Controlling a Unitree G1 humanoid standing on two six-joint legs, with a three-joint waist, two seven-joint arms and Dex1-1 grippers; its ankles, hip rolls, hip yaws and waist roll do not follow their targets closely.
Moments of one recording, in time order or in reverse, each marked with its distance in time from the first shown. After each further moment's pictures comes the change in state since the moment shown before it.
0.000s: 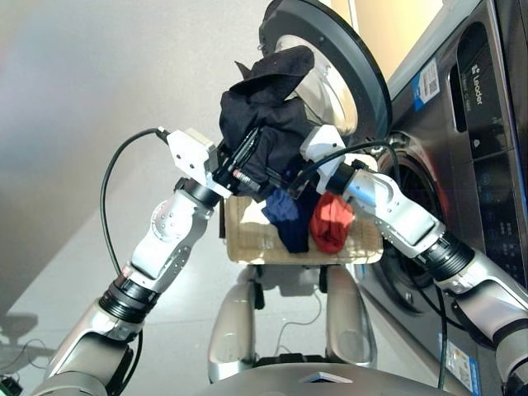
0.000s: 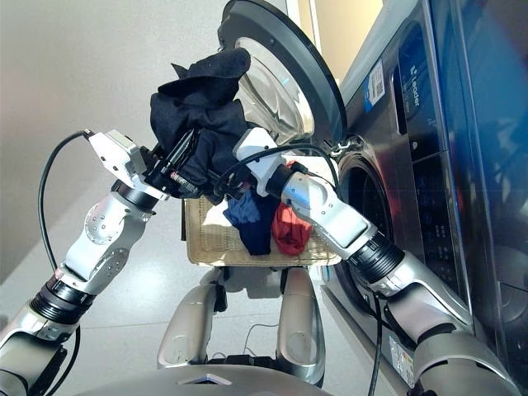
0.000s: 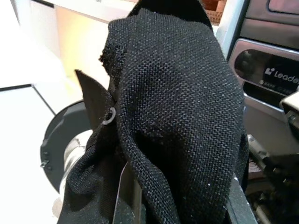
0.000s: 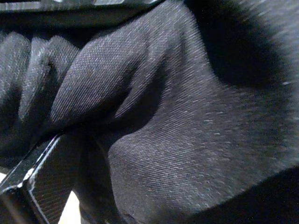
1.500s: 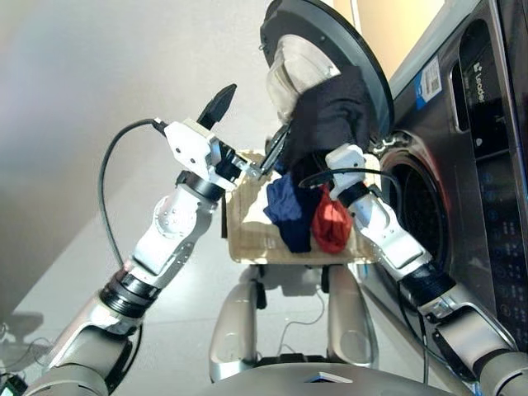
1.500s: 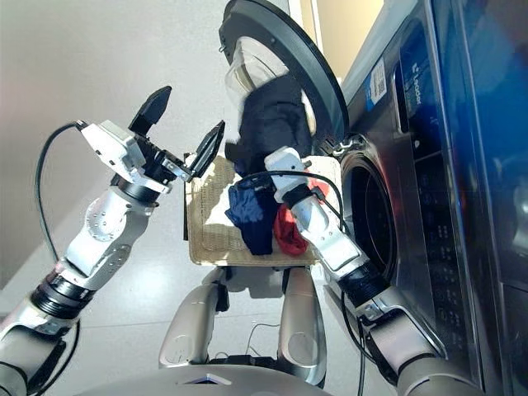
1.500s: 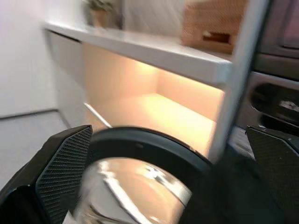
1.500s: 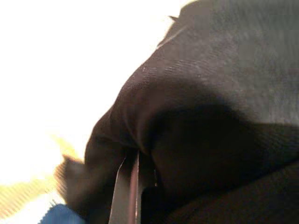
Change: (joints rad) left arm -0.023 -0.094 -0.009 -0.015 0.143 -0.101 0.210; right arm 0.333 0.090 -0.229 0.246 -0.300 -0.212 -0.405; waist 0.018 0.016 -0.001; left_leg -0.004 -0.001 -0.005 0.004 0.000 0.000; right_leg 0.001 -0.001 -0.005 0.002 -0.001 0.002
